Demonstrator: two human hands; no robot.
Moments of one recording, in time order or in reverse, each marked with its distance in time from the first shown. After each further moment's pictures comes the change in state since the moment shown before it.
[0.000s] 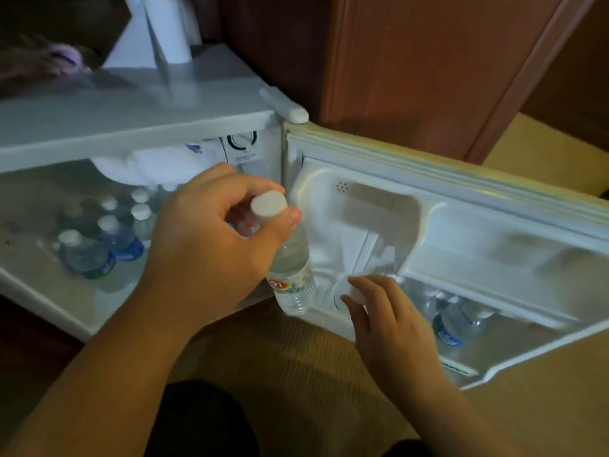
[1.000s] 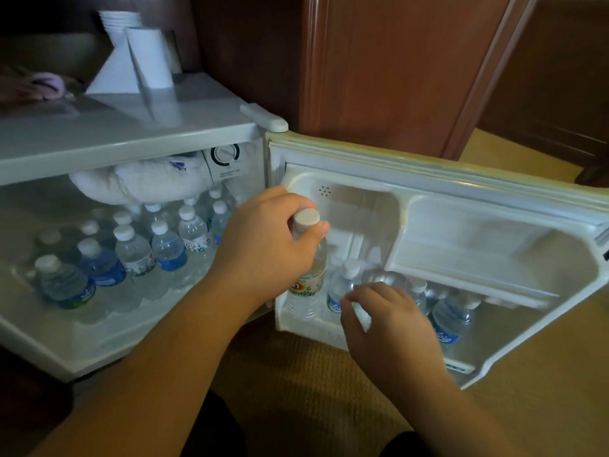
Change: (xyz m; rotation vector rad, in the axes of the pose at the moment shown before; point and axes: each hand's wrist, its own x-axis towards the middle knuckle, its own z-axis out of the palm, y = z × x) left_hand 0.006 -0.011 0.070 -0.031 -0.115 0.036; right_hand -0.009 -0.007 -0.006 -0.018 -0.058 0.201
